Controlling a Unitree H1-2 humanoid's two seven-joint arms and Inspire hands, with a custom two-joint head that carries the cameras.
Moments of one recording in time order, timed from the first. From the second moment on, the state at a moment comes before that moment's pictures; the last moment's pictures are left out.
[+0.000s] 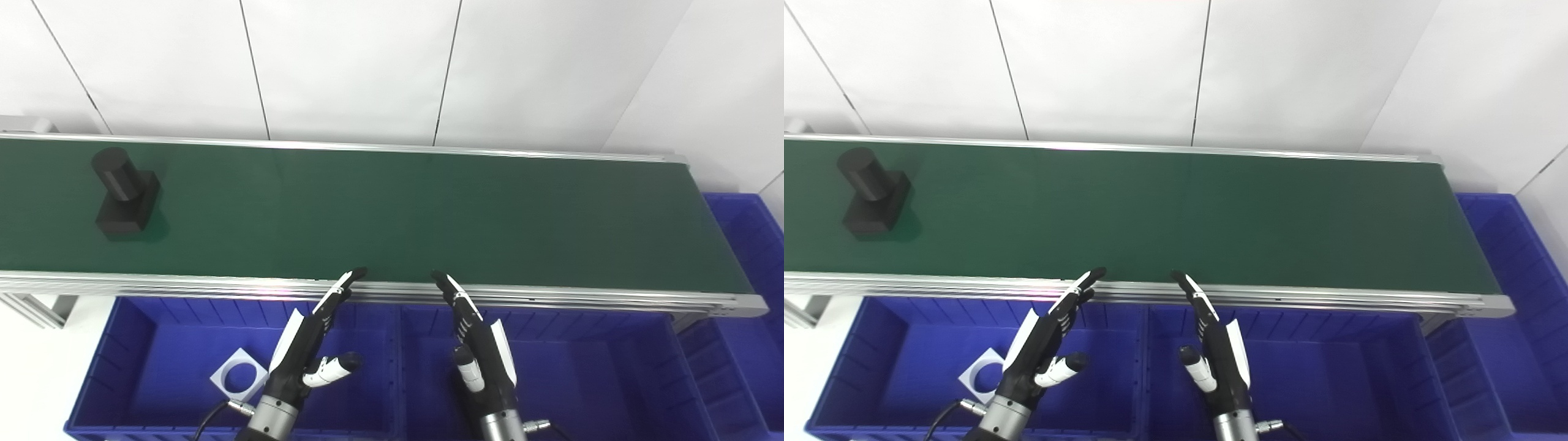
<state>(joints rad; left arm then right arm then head) 0.13 0.13 -0.44 0.16 0.11 -0.43 0.11 0.19 -0.01 0.30 0.15 -0.13 -0.44 -0.11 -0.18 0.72</state>
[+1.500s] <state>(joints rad) 0.13 0.13 -0.44 0.16 0.11 -0.43 0.11 0.19 -0.01 0.31 0.16 -0.14 -0.44 -0.13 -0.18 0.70</state>
